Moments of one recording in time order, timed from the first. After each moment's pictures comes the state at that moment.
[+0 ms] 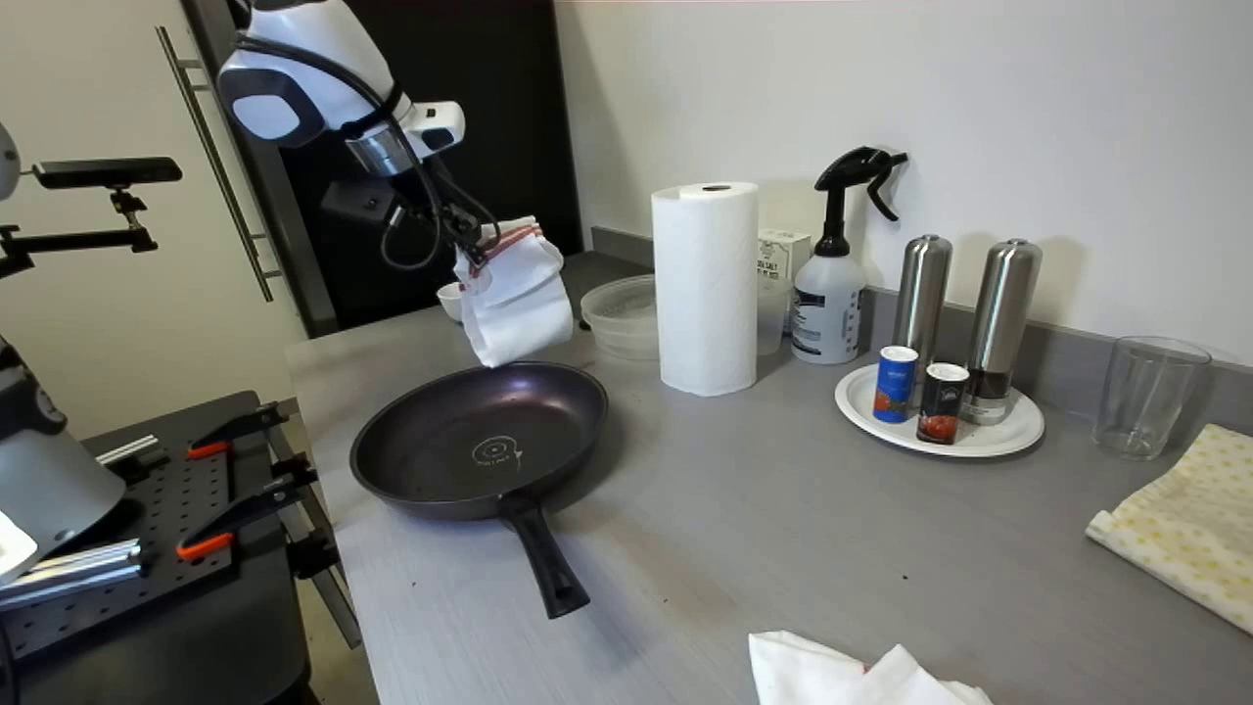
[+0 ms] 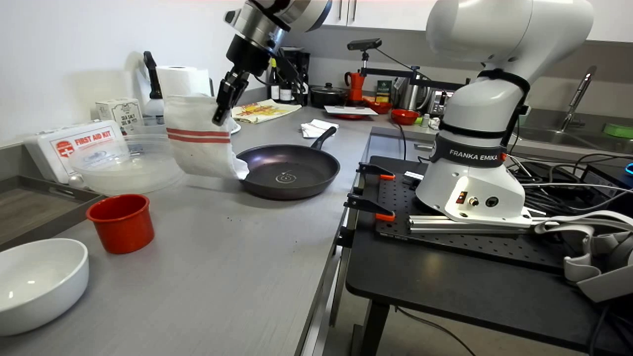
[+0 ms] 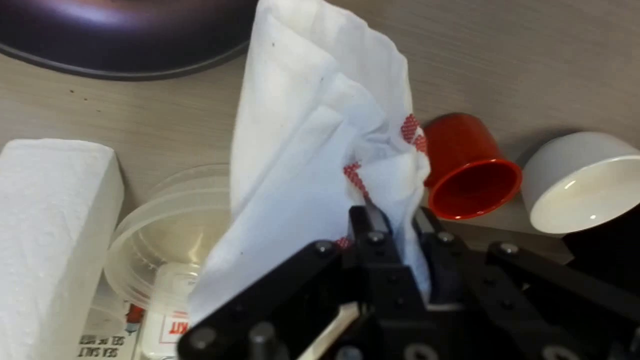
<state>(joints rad) -1.31 0.02 1.54 -2.61 1.02 3.05 -1.06</state>
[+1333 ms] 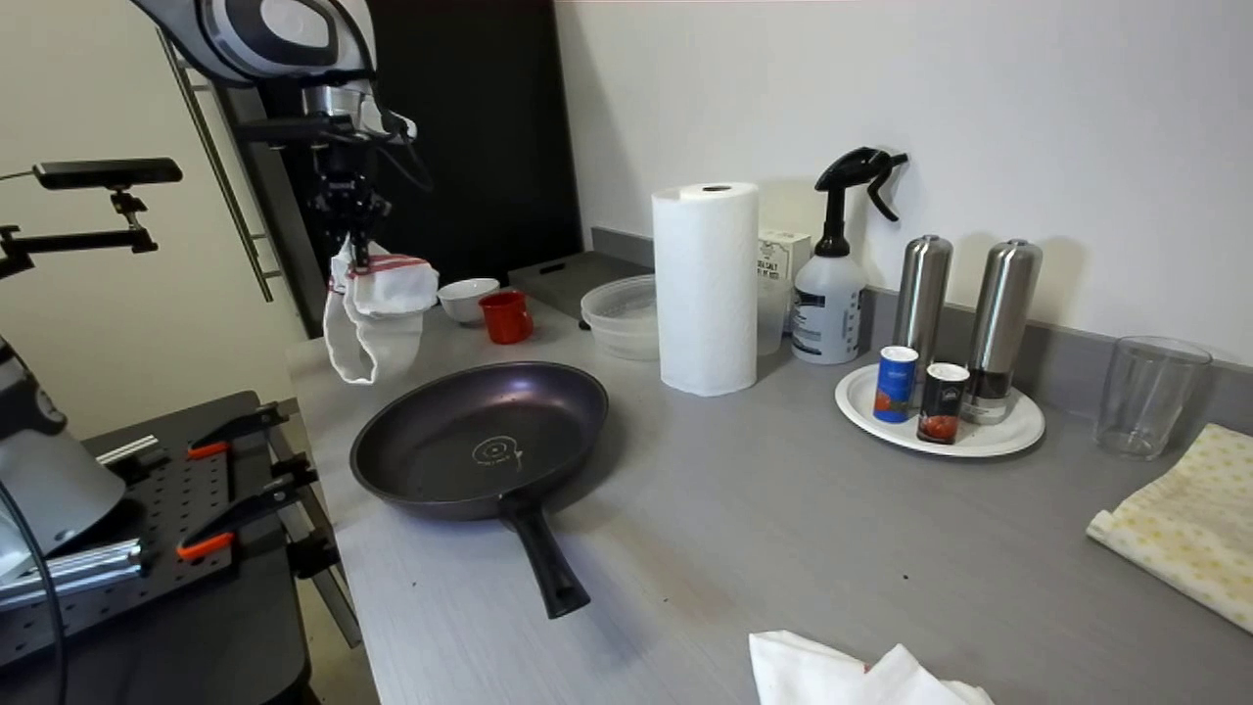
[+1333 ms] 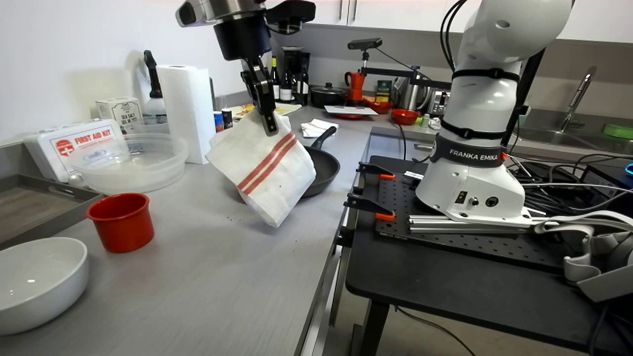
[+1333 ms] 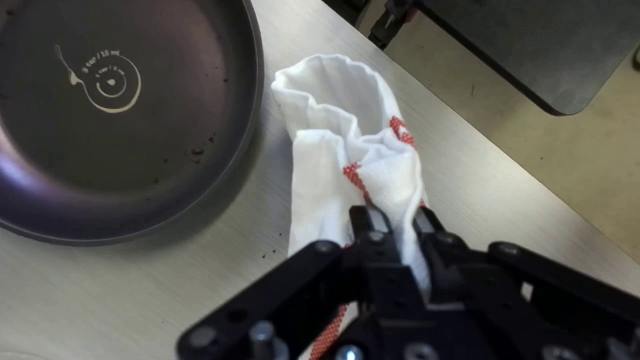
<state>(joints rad) -0.09 -0.09 0.47 -2.47 -0.02 2.13 -0.27</state>
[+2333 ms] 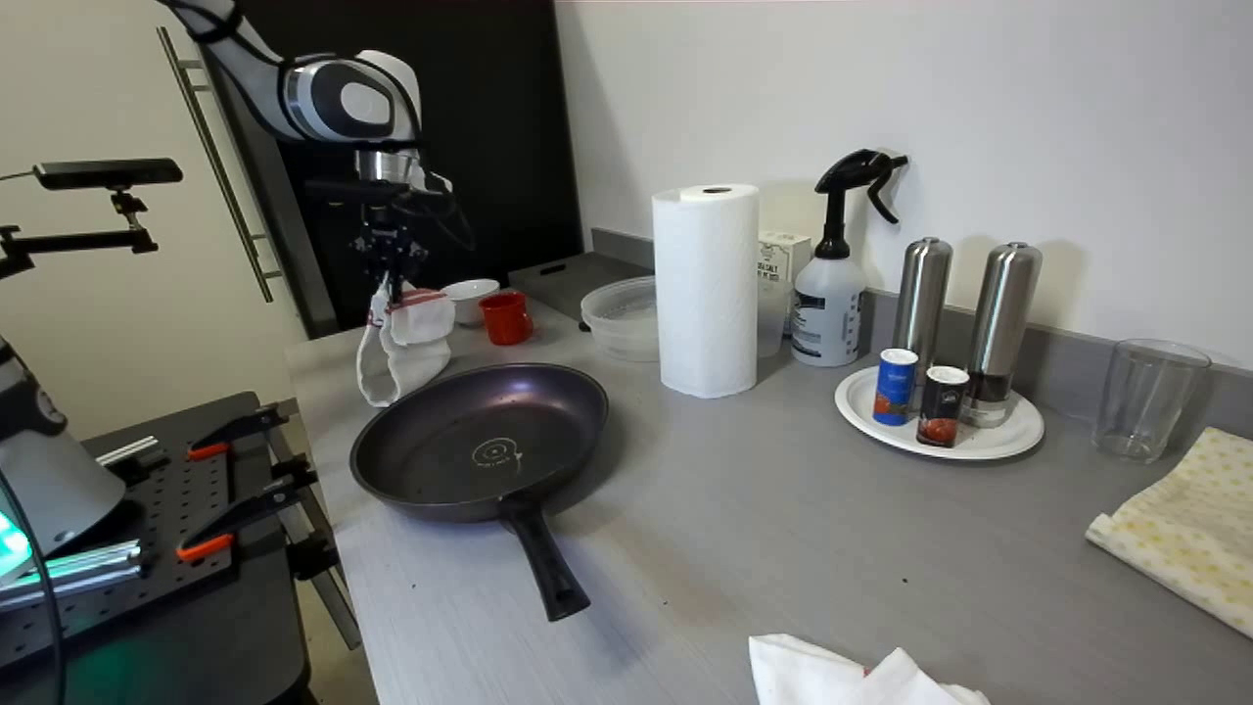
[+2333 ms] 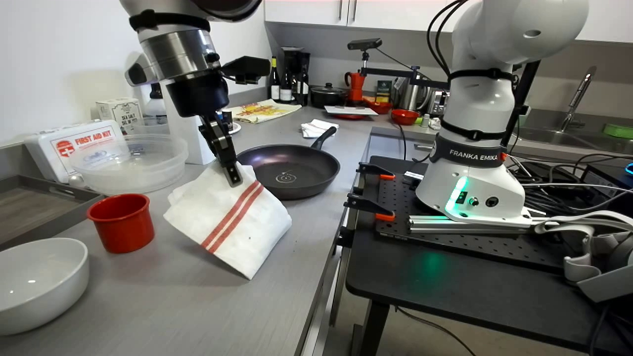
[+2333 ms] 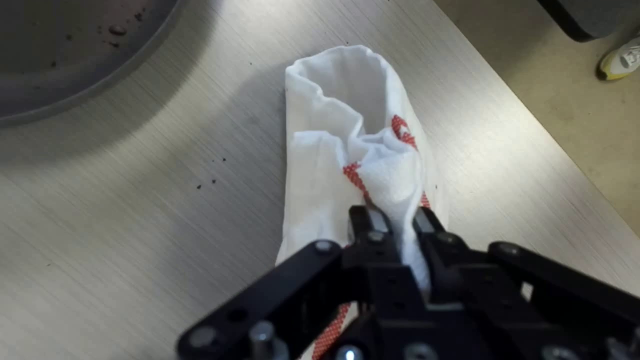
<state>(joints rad) 0.15 0.25 0.28 -2.28 -0.05 2.26 -0.30</state>
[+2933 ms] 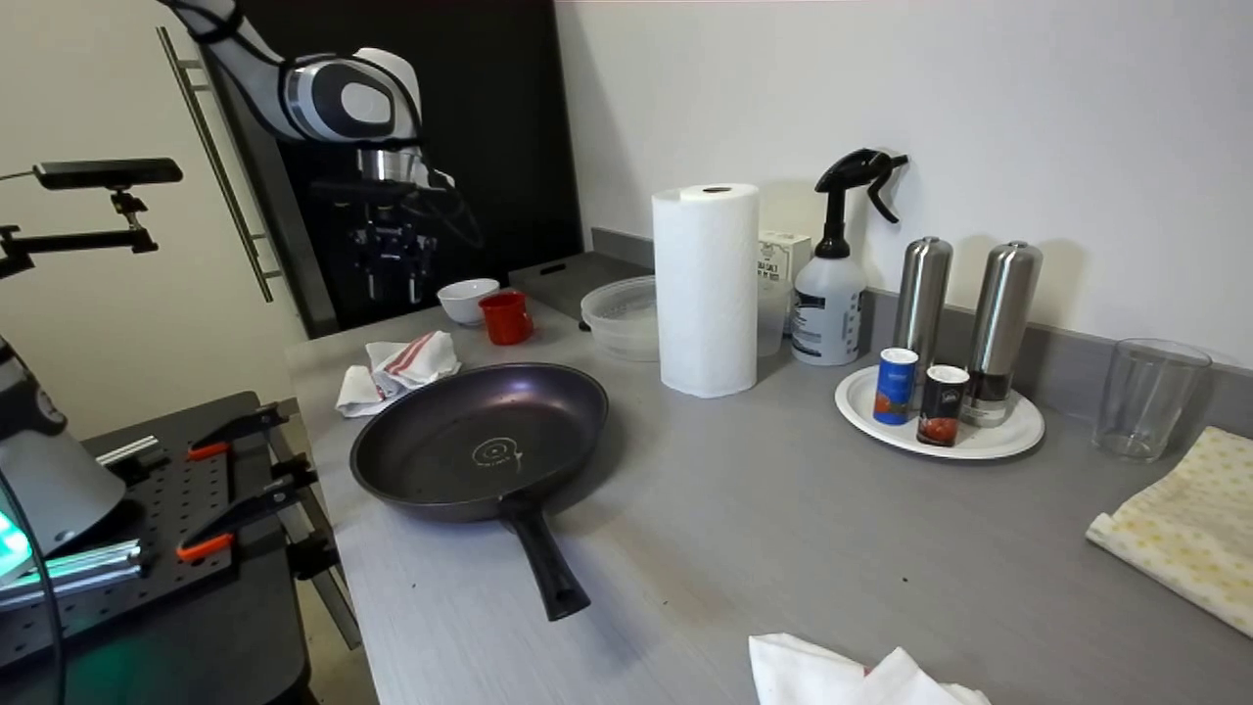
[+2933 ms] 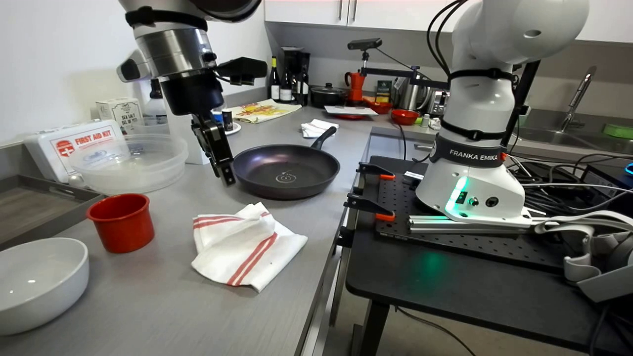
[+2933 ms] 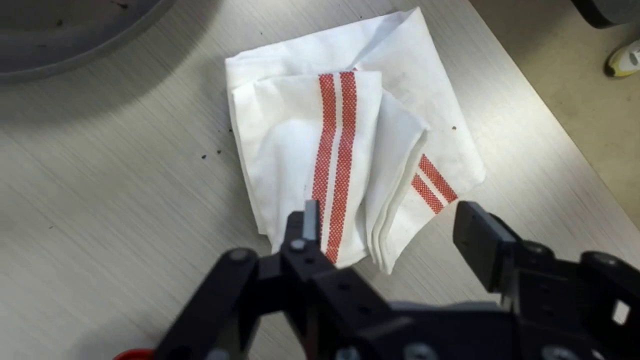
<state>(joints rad) 0.15 0.25 0.28 -2.28 -0.05 2.30 -0.35</state>
